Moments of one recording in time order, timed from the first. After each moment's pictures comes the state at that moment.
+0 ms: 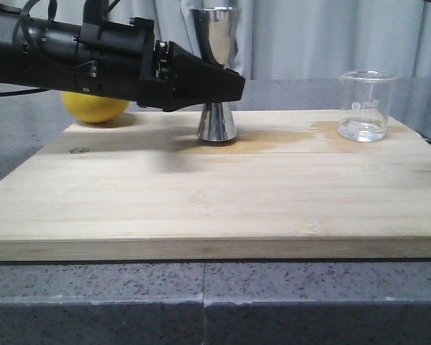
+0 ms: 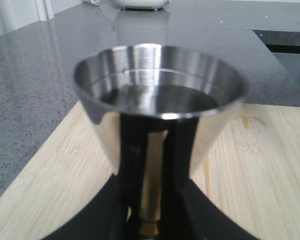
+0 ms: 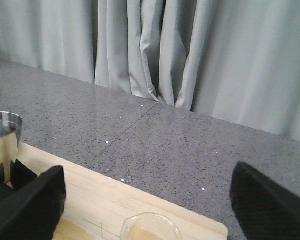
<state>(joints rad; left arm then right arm) -0.39 1.93 -1.14 -1.76 1.15 2.31 0.32 0.98 -0.48 -0.15 -0.41 0.00</state>
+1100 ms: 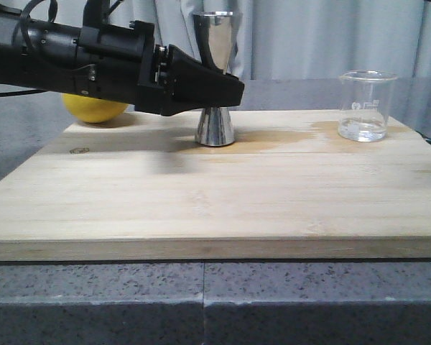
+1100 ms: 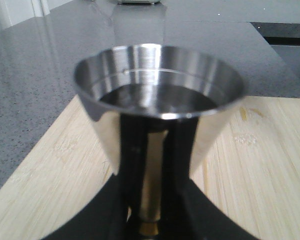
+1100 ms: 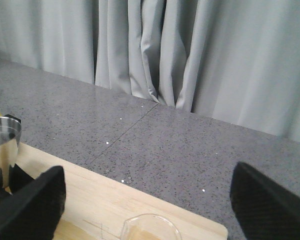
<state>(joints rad) -0.39 1.93 -1.14 -1.74 1.14 2.32 0.32 0.98 -0.48 -0.15 -0.42 0.00</state>
